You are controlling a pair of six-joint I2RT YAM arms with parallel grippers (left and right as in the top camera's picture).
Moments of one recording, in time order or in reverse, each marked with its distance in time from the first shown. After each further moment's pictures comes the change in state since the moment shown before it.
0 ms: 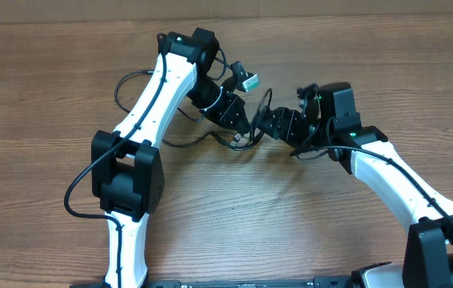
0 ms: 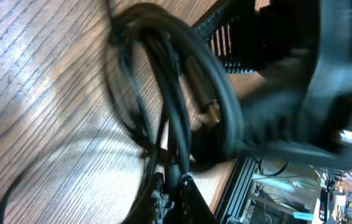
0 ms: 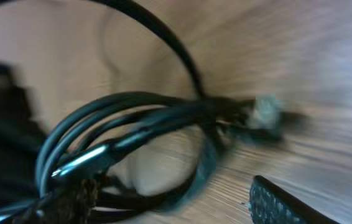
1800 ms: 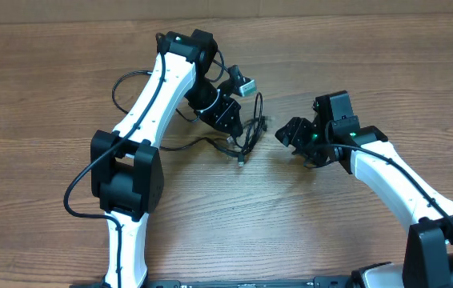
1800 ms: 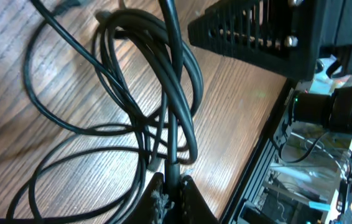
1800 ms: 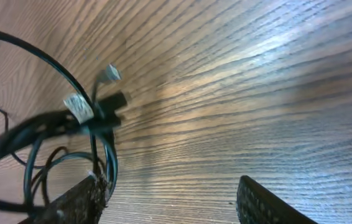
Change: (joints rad) left arm 0.003 0.000 0.000 -0.043 -0.098 0.040; right arm 0.000 0.000 0.001 -0.254 0.345 0.128
